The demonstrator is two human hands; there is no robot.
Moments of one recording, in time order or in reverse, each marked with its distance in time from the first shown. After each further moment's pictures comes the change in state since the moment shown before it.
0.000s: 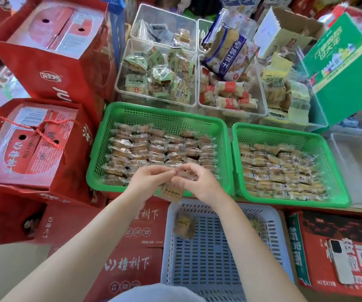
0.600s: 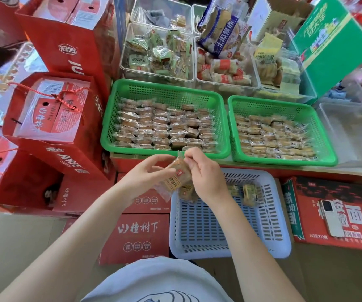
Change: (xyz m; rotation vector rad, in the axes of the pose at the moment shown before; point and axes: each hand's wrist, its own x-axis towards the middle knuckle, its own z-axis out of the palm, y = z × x) left_hand -0.109 -0.043 -0.019 0.166 -0.230 0.051; right_hand -0.114 0.017 0.054 -0.386 0.384 -0.446
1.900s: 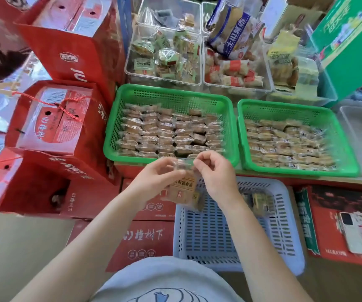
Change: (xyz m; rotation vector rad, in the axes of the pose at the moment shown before) left_hand 0.029 0.019 0.011 -0.041 0.089 -0.014; right_hand 0.035 0.008 -0.013 0.409 -0.016 0.382
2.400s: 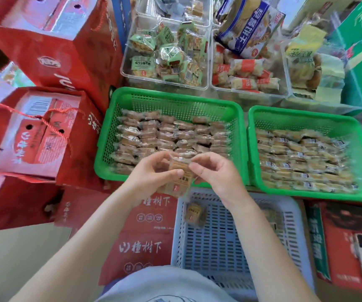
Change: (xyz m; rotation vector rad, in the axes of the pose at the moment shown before) left_hand 0.075 0.019 -0.027 -0.012 0.034 0.078; right_hand 0.089 0.014 -0.009 0.214 -0.216 0.141
